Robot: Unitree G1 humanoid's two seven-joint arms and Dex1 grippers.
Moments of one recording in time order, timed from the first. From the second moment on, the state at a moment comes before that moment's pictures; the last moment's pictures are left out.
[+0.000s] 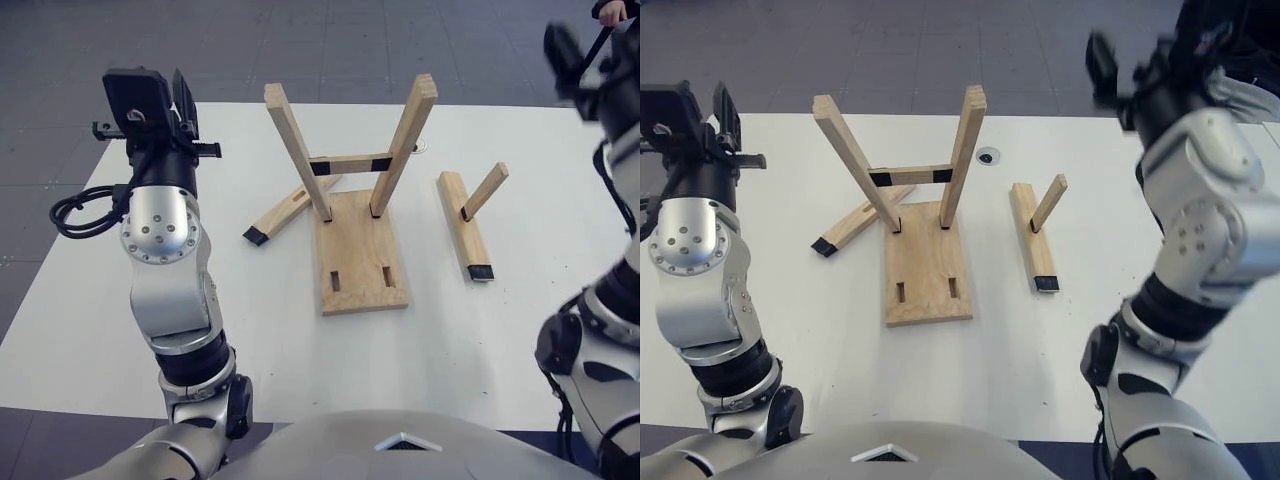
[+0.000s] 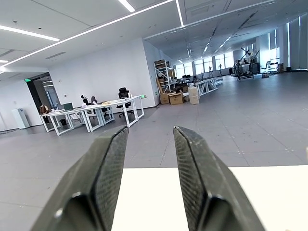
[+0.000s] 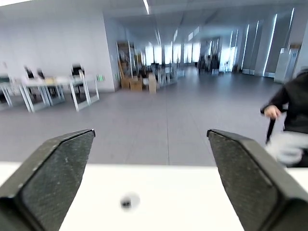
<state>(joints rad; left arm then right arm) -0.29 0.15 0.17 -0.68 0.20 0.76 -0.01 -0.56 -0.43 -0.41 -0.54 0.49 1.22 0.02</state>
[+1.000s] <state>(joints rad) -0.28 0.14 0.16 -0.75 0.20 0.86 -0.01 -0.11 -0.44 -0.02 -0.12 0.28 0.91 0.20</state>
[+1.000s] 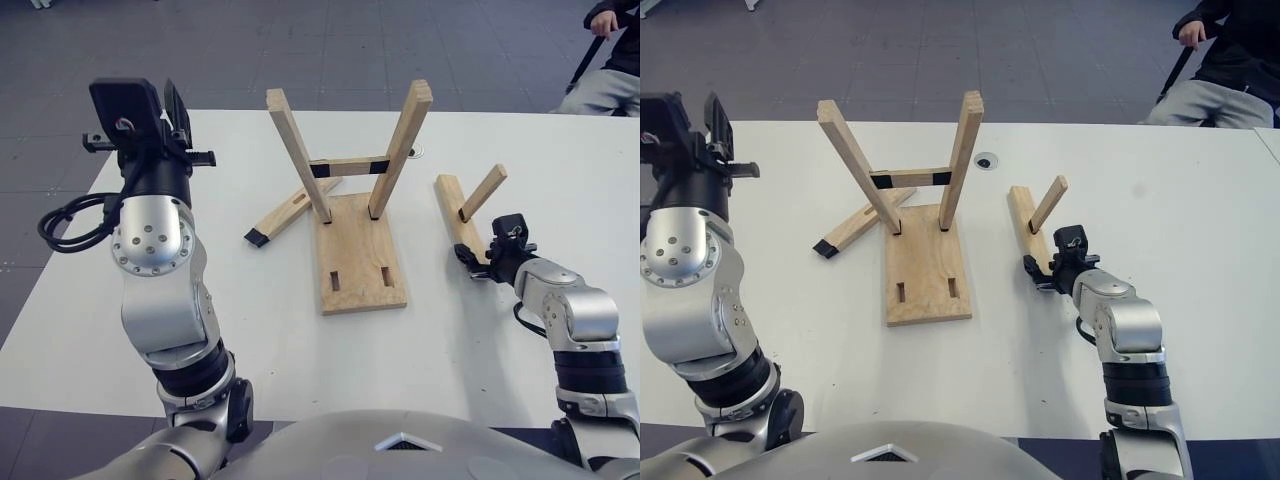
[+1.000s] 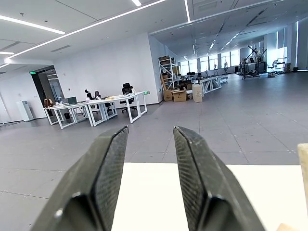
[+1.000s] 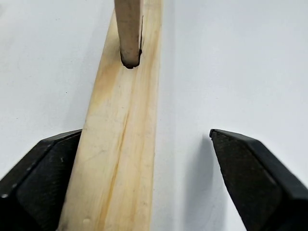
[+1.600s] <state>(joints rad) -0.32 0.12 0.31 -0.73 -0.01 0.97 -0.14 -0.28 -0.48 -0.19 -0.02 0.30 0.92 0.26</state>
